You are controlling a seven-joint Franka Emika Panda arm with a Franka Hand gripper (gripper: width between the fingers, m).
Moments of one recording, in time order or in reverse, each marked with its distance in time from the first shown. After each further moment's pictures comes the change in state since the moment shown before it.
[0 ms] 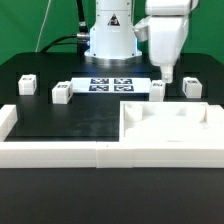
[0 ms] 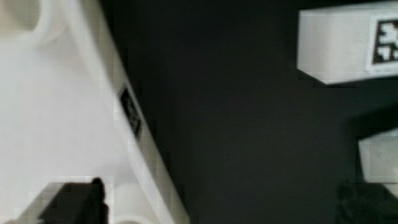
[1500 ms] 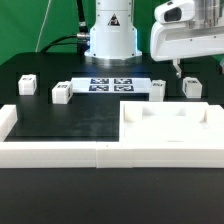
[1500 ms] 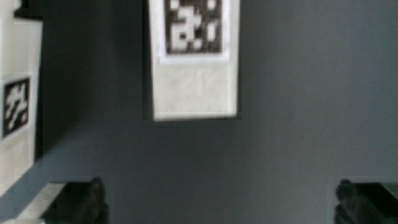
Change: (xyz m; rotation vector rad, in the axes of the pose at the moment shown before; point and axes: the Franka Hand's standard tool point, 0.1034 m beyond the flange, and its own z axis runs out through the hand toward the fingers) arm 0.034 -0.090 0.037 0.050 0.002 0.892
